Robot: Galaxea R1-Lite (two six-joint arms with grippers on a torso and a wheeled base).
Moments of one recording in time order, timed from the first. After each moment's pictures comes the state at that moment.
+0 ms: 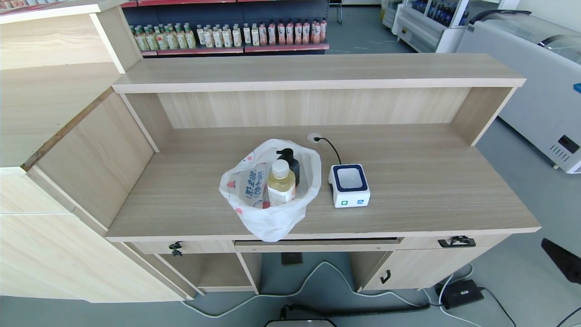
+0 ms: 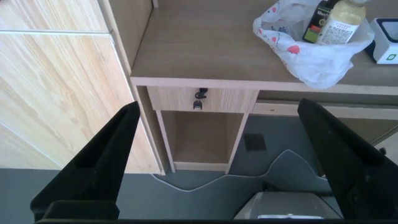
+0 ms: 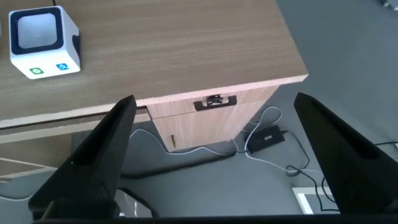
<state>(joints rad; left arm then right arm) 0.00 0.00 0.00 -0.04 0.02 -0.02 -0.20 0.90 -0.13 -0.61 0.01 -0.07</state>
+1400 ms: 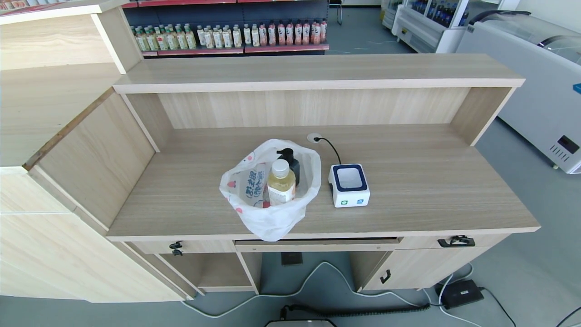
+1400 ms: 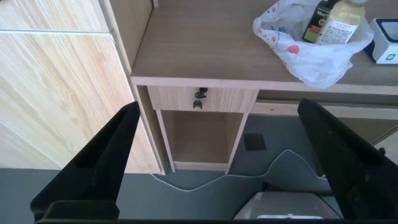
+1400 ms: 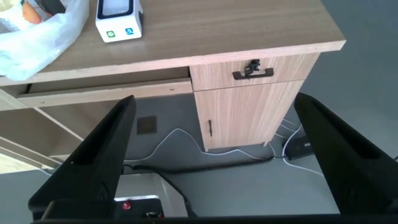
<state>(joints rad) 0.00 0.00 0.00 -0.04 0.02 -0.02 0.00 0.00 0.00 0.01 -0.03 0.03</state>
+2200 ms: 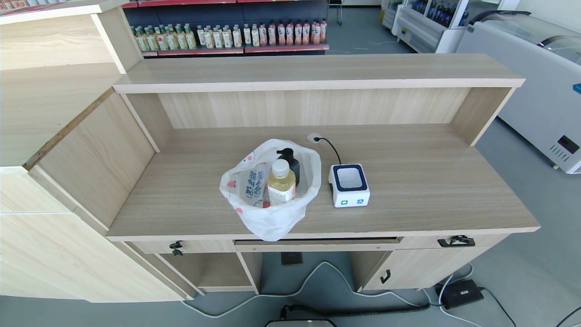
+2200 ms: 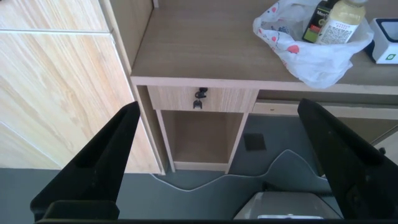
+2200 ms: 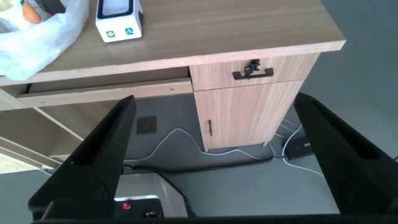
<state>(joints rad) 0.00 0.00 0.00 -0.04 0.02 -0.02 0.00 0.00 0.00 0.01 -0.03 0.03</state>
